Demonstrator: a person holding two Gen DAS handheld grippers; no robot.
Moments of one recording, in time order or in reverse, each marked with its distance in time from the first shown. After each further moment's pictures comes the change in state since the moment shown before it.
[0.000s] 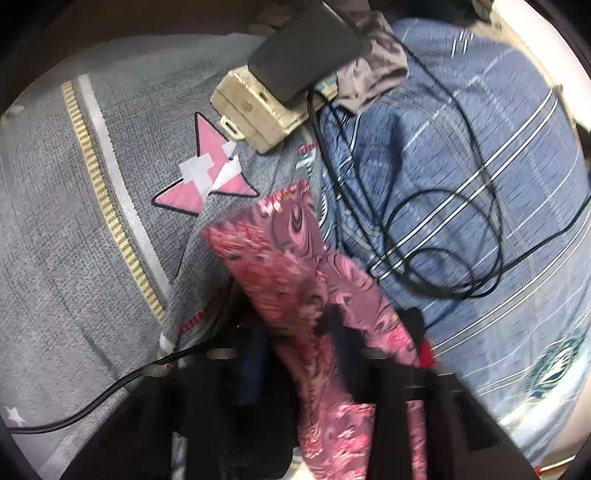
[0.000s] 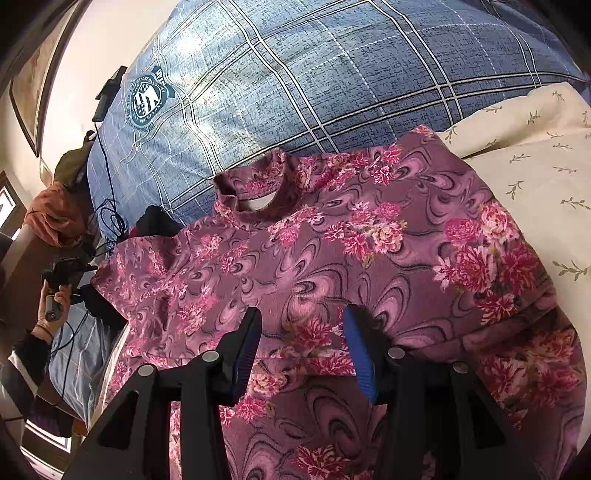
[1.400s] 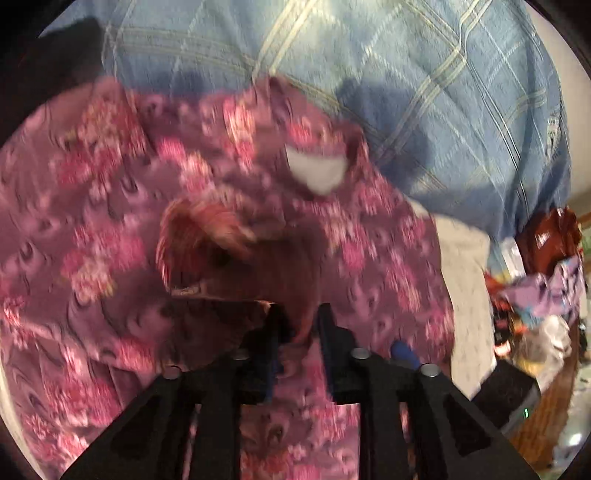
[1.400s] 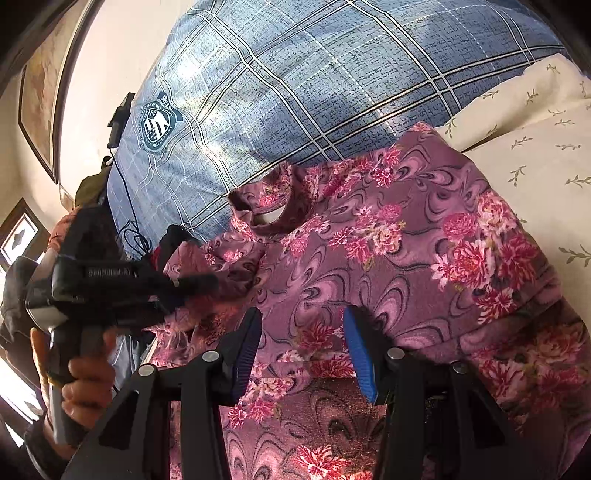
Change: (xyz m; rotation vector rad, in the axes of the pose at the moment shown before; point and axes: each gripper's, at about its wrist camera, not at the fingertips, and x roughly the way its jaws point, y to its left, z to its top) left arm 0.017 -0.193 -0.407 0.664 0.549 -0.150; right arm -0.006 -0.016 -0.003 0.072 -0.042 0.127
